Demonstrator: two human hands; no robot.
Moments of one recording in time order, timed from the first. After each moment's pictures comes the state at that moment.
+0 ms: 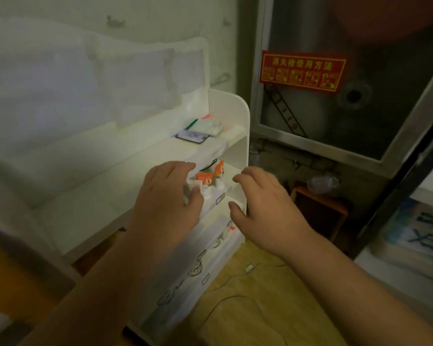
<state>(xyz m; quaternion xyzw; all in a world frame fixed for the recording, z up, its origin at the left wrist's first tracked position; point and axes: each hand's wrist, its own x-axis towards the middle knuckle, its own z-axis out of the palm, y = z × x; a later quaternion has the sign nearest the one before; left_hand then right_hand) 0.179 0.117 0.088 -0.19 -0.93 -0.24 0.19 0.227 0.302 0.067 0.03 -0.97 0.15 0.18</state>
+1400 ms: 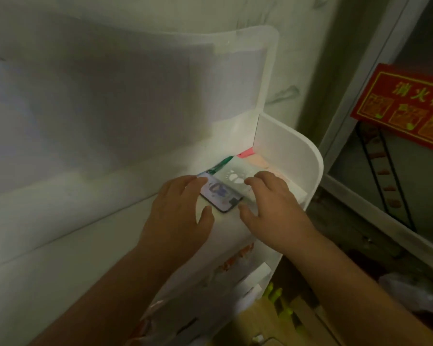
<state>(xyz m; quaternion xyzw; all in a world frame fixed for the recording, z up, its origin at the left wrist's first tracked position) -0.180 0.183 0.039 -0.10 -0.96 -0.22 0.17 -0.202 0.377 0.040 0.07 -0.98 0.17 0.06</state>
